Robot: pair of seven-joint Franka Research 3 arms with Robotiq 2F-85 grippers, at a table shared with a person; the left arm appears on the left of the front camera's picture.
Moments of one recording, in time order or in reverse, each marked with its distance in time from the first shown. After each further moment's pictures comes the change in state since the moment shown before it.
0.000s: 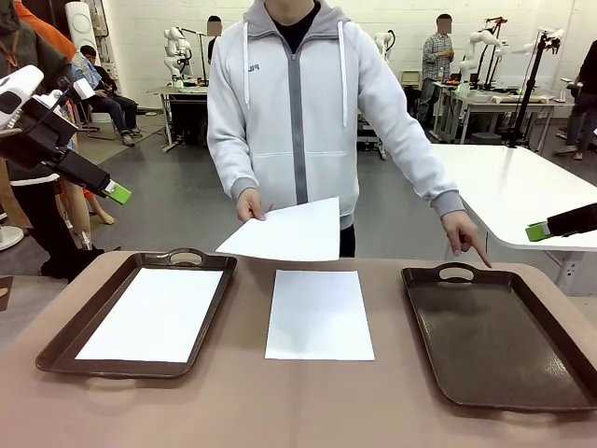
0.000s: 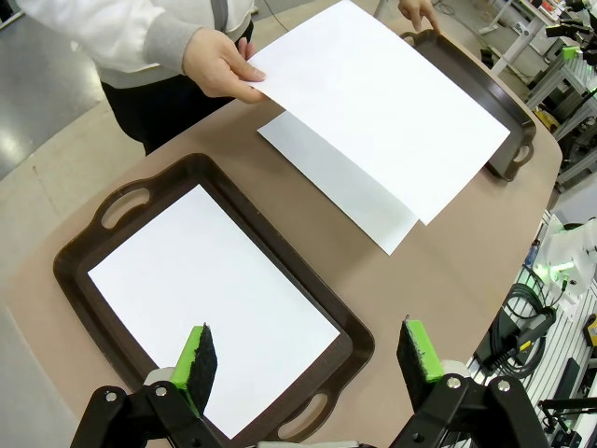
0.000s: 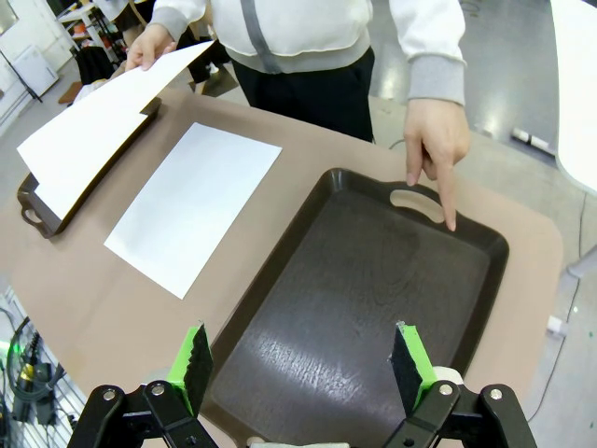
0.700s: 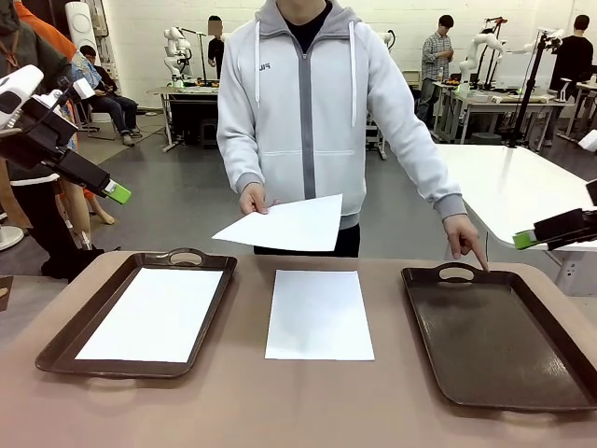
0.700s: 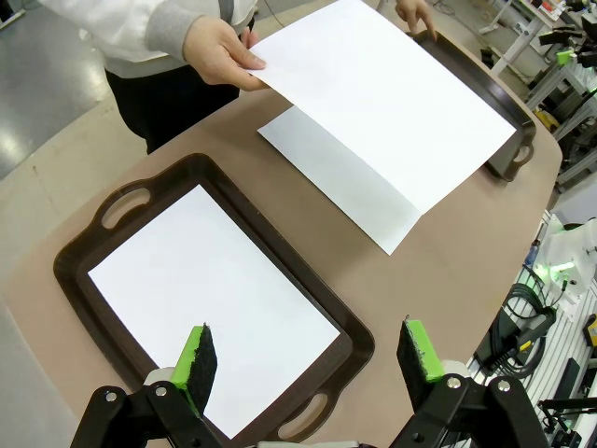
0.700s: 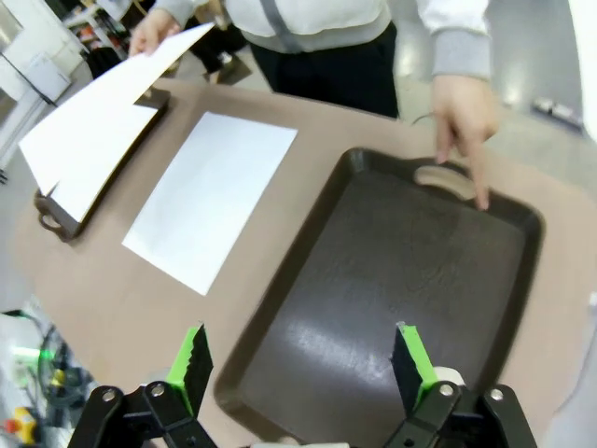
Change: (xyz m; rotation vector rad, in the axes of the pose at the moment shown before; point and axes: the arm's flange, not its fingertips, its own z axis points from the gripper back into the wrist) left arm 0.000 0.000 0.000 0.001 0.000 0.000; right arm -0.002 -0.004 -0.028 0.078 0.060 -0.111
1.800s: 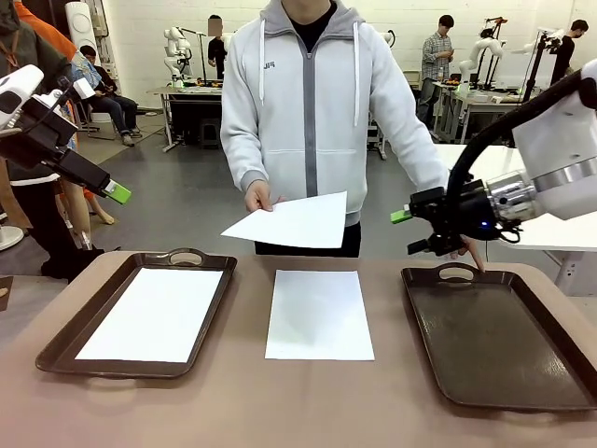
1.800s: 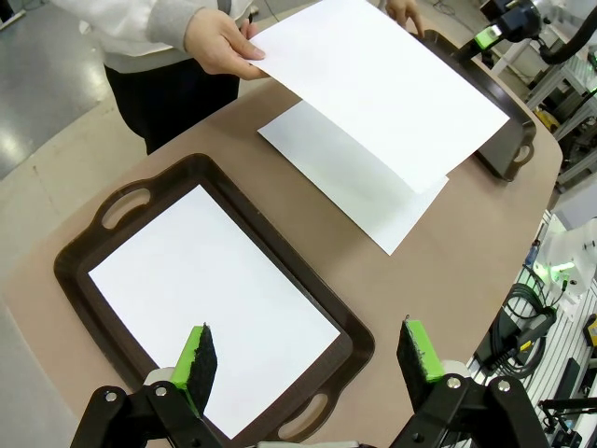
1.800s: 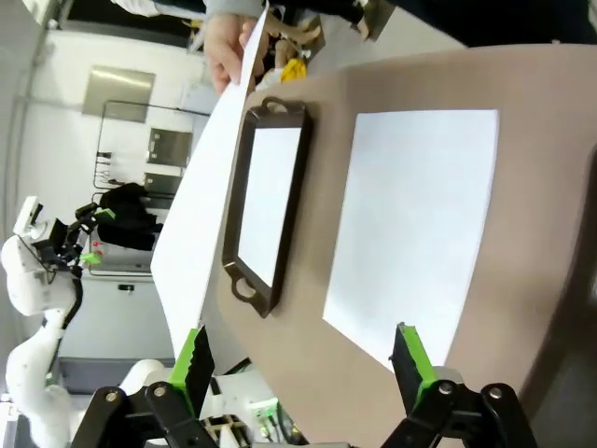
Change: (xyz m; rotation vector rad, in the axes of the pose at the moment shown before) left arm 0.000 0.000 0.000 0.001 0.000 -0.001; right arm 0.087 0.017 -0.207 0.542 0.215 -0.526
